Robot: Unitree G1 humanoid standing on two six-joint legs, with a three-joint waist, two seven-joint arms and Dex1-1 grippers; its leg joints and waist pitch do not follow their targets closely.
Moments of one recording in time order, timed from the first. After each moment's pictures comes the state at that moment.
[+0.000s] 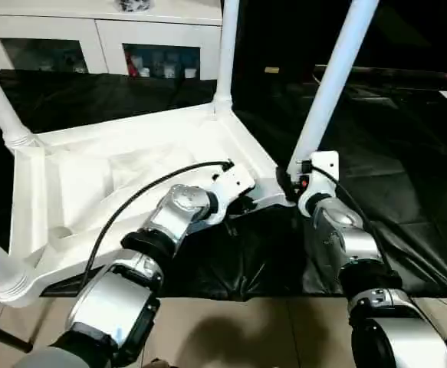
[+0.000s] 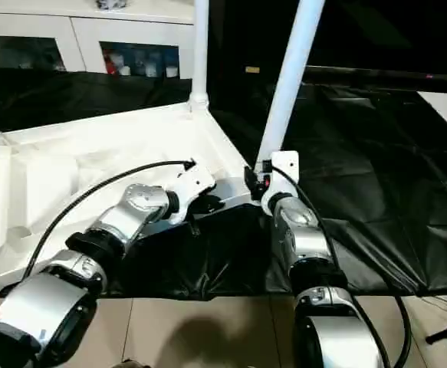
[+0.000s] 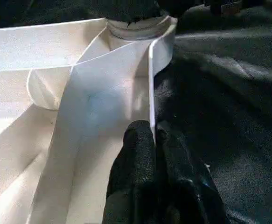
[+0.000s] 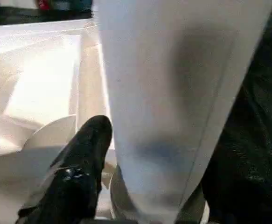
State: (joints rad) left arm -0.86 0.07 -0.23 1.04 0.19 -0.01 -0.79; right arm -0.64 -0.08 -0.13 0.83 0.06 0.03 0.31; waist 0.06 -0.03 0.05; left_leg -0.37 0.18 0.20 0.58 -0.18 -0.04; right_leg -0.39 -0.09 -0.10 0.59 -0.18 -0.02
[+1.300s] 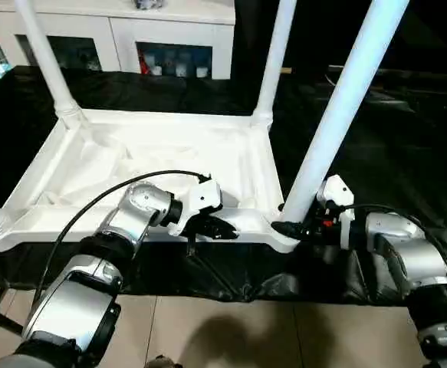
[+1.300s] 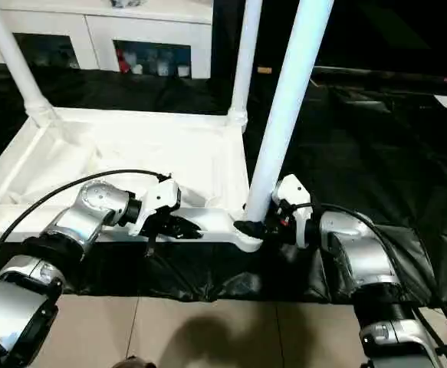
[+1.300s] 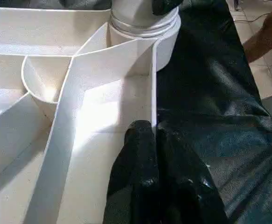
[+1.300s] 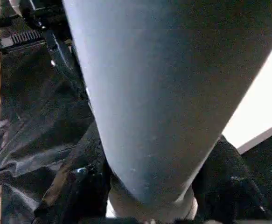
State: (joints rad) left arm -0.78 0.25 -0.26 0.95 0.11 -0.13 -1.31; right arm -0.42 -0.40 0.08 0.44 0.15 0.17 1.14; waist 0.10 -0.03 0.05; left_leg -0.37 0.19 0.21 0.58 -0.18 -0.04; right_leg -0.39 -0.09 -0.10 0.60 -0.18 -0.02
